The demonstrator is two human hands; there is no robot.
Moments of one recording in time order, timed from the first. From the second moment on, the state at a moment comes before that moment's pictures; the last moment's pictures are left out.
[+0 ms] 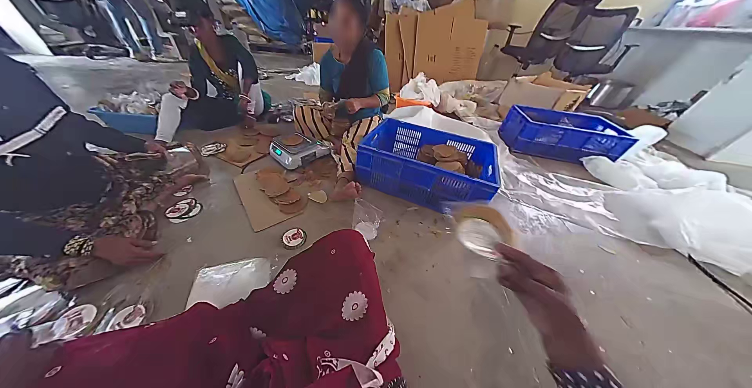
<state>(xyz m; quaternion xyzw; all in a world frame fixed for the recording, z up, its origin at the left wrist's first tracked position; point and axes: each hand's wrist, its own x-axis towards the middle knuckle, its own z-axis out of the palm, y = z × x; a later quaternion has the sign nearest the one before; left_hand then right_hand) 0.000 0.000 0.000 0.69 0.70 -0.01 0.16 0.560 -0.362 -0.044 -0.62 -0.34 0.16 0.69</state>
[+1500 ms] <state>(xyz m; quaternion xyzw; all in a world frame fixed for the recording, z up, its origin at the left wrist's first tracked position) 0.093 0.076 -0.065 0.26 0.44 0.52 0.69 0.394 0.057 -0.116 -0.58 -0.42 0.56 0.42</state>
